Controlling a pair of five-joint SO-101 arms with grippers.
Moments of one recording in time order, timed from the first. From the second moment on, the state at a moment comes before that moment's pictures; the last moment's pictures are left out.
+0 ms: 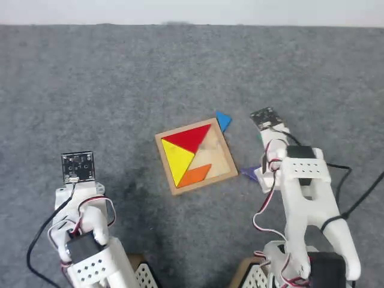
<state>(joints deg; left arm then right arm) -32.5 -103.1 96.9 62.5 -13.6 -2.4 -22.0 50.4 60.6 22.2</state>
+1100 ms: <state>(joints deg) -32.6 -103.1 96.9 62.5 -13.6 -1.2 -4.7 44.2 53.6 22.8</state>
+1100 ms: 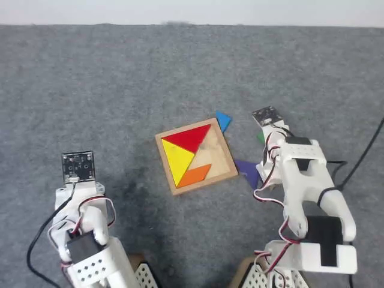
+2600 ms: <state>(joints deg) -32.5 -103.1 96.9 62.5 -13.6 -35.3 13.4 8.9 68.6 59.7</state>
